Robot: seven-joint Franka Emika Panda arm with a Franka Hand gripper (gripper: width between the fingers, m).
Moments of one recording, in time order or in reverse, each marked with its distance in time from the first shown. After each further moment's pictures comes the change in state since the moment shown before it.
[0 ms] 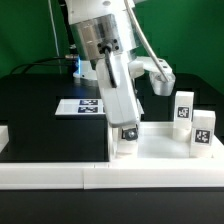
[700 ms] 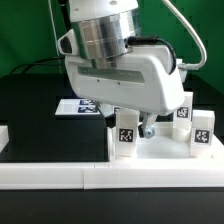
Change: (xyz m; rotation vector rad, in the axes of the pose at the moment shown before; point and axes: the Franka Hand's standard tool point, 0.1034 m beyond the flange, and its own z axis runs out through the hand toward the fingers) arm 0.004 0.005 -0.002 -0.082 0.019 -0.792
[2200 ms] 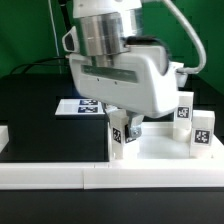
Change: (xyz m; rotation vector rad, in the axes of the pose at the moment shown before) arm 0.008 0.001 0.000 0.079 0.059 0.426
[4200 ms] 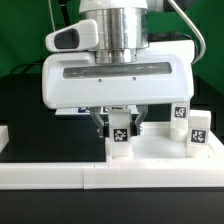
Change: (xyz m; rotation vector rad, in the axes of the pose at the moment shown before) arm 0.009 -0.011 -0.002 -0.085 0.134 -1.123
